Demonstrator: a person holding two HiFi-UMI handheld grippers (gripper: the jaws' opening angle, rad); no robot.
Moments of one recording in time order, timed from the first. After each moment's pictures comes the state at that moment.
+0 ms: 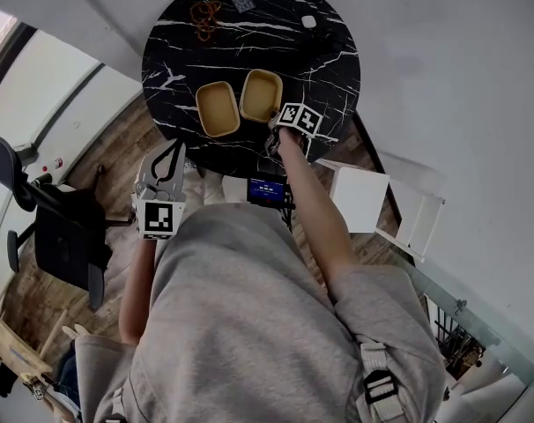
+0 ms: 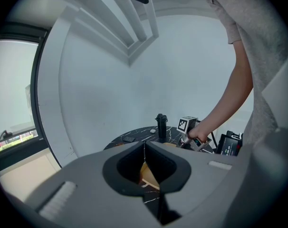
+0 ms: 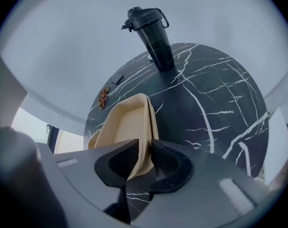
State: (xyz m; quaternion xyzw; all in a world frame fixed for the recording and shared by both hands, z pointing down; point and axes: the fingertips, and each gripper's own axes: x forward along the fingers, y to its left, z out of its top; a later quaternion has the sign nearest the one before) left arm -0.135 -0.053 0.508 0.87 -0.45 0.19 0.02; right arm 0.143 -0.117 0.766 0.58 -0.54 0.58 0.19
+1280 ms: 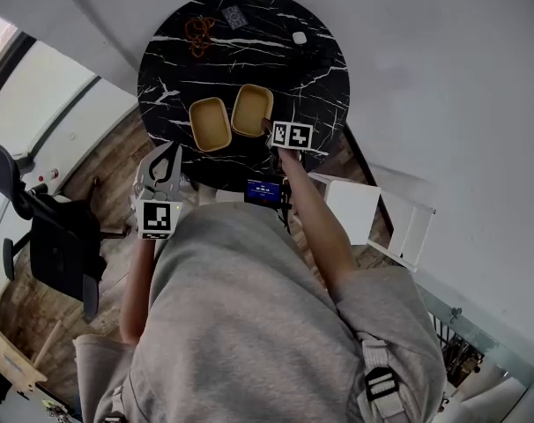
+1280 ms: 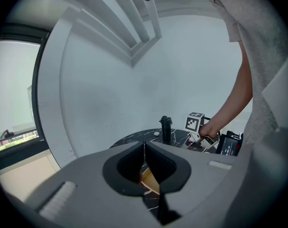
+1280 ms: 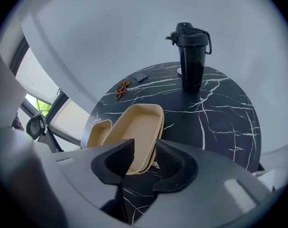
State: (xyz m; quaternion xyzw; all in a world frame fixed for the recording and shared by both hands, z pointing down) left arm -0.129 -0.075 0.506 0.87 -0.47 0.17 0.02; right arm 0.145 -0.131 0.730 0.52 -0.66 0.45 0.30
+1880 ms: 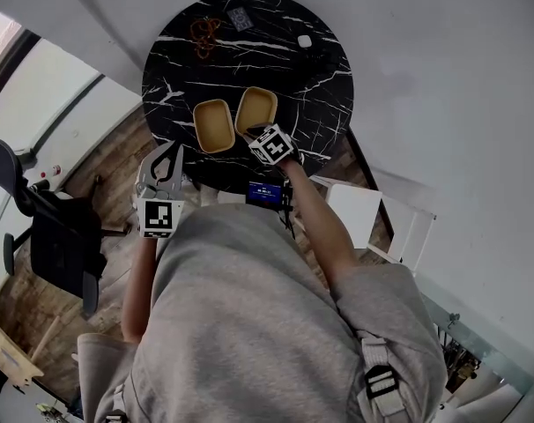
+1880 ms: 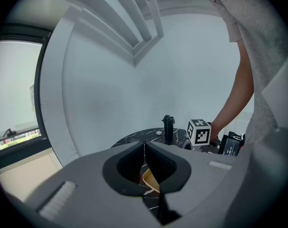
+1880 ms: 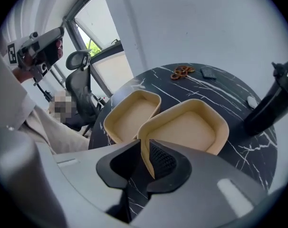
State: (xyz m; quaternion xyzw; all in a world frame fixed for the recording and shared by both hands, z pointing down) left arm -0.135 -0.082 0.507 0.86 -0.48 0.18 0.02; right arm 0.050 -0.097 0.742 0.25 -0.80 0.27 0.48
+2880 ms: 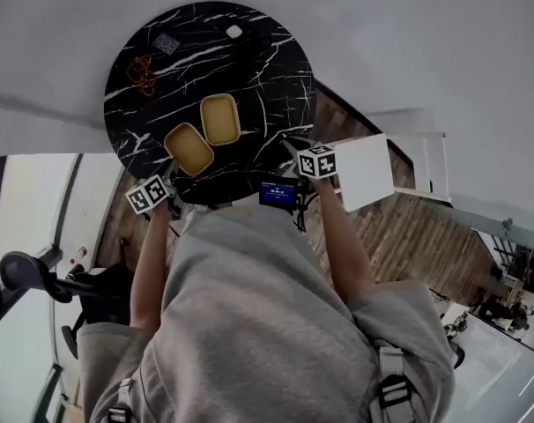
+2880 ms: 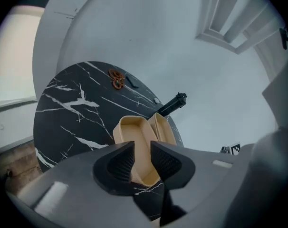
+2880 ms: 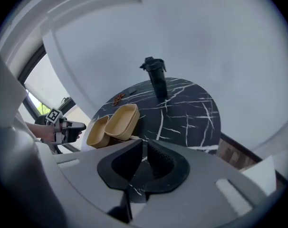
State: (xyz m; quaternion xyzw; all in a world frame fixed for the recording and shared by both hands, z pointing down) left arm -0.092 -0.113 0.730 0.78 -0.34 0.14 0.51; right arm 0.245 -0.009 0.693 0.57 -0.68 0.41 0.22
